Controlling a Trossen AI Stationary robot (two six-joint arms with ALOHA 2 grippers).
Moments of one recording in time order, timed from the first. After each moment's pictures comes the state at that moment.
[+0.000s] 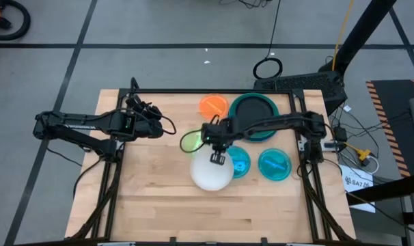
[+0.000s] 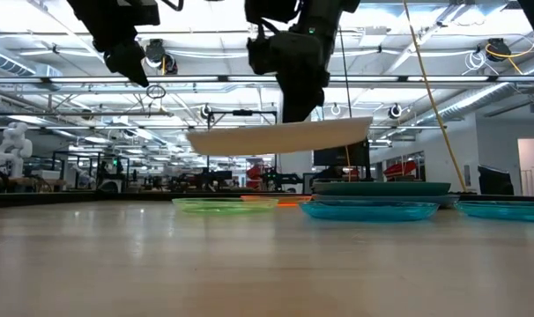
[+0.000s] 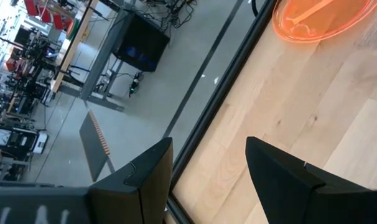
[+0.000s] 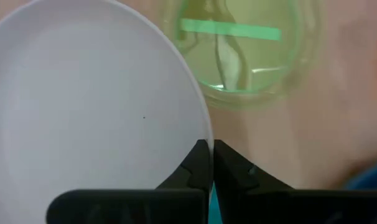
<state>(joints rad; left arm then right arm) 0.01 1.11 0.99 -1.00 -0.94 -0.17 -0.04 1.91 1.60 -0.94 0.00 0.20</state>
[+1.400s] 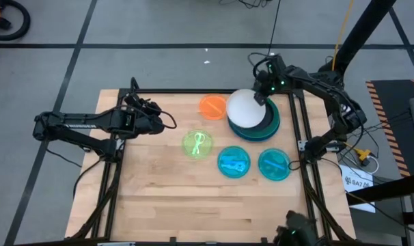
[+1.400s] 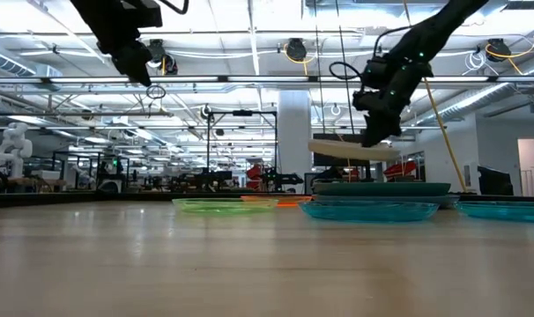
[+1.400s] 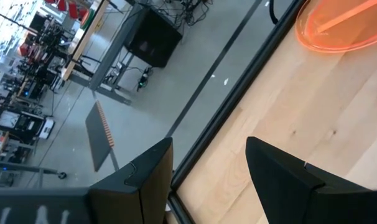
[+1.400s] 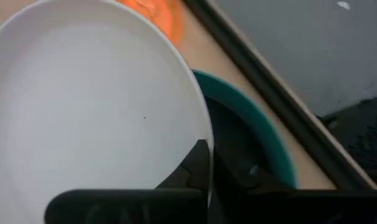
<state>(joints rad) 0.06 1.11 0.99 -0.96 -0.97 -0.18 -1.01 1.52 1.10 -0.64 -0.34 -0.27</state>
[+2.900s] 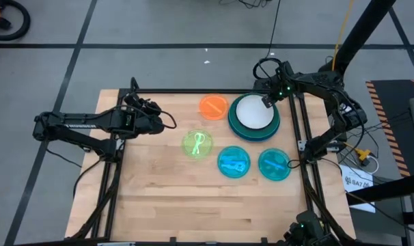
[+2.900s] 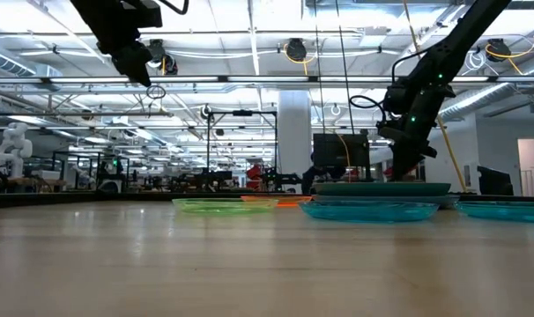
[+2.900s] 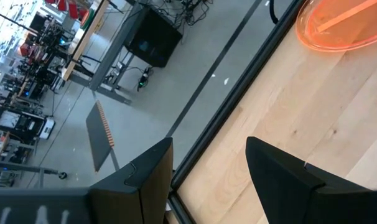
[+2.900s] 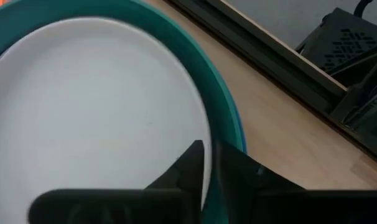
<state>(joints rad) 0.06 1.11 0.99 -0.96 -0.97 -0.18 -1.16 1.54 0.91 -0.55 -0.24 -0.20</state>
